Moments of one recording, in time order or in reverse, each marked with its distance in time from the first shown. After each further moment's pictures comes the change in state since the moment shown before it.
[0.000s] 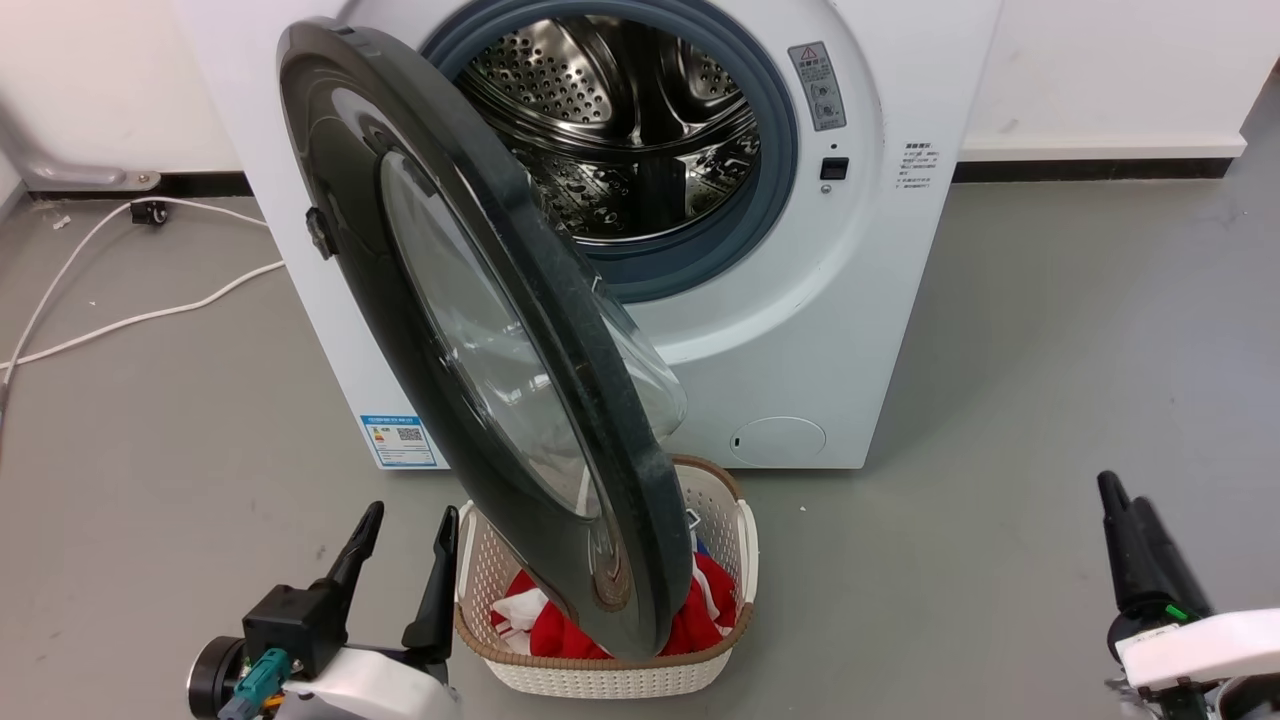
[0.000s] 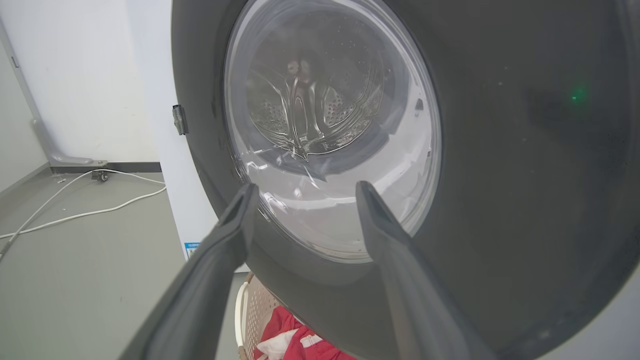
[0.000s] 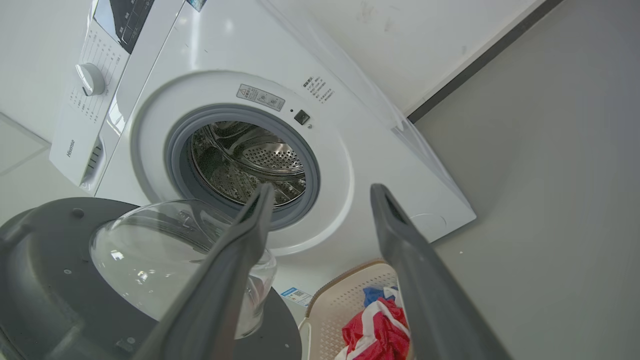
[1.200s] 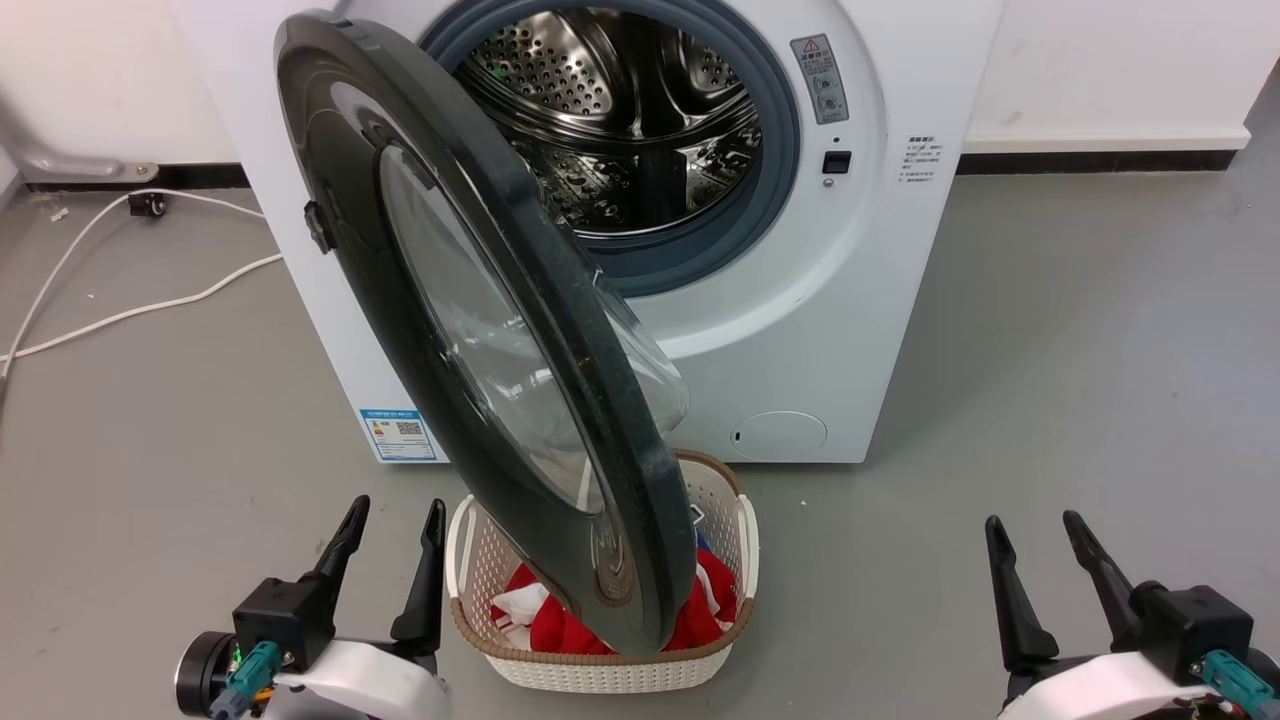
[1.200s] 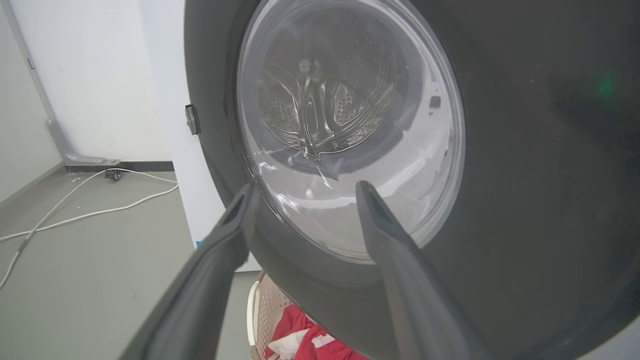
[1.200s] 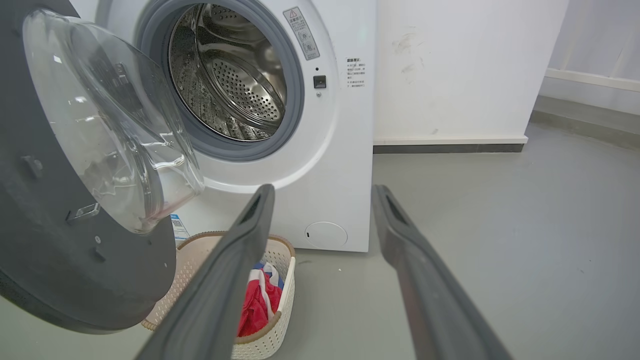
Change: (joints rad) left arm -0.014 0.002 0.023 0.013 0.016 0.002 0.000; right arm 0.144 0.300 -0.207 -0.232 -1.085 0.002 0.141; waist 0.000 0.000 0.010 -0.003
